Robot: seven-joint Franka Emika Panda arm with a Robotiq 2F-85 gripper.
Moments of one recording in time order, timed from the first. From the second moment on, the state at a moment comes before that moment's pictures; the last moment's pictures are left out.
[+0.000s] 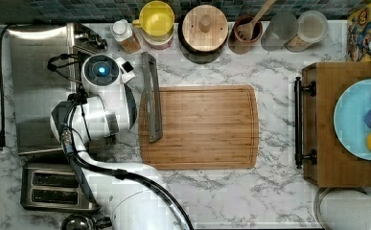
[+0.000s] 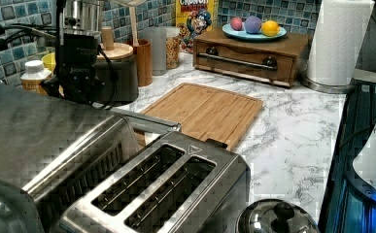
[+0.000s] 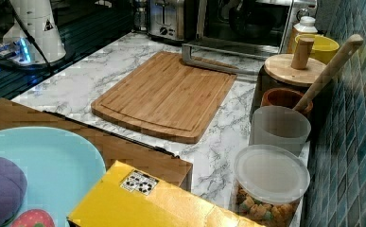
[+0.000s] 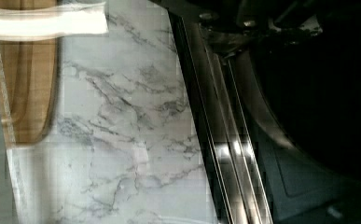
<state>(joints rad) 0.14 0.51 0.29 -1.78 0.21 0.78 -0.38</state>
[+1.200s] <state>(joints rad) 0.13 0.57 0.30 -1.78 0.32 0.82 -0.35</state>
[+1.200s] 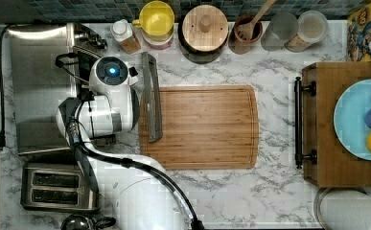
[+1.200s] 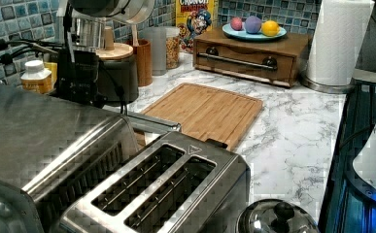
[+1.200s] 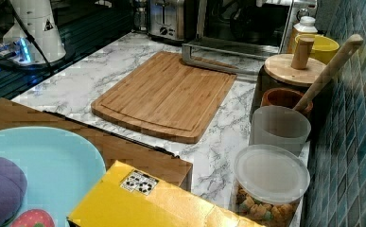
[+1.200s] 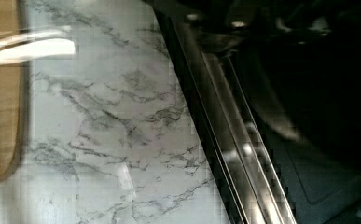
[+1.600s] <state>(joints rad) 0.10 0.53 0.32 -1.87 0.45 0.85 -0.35</state>
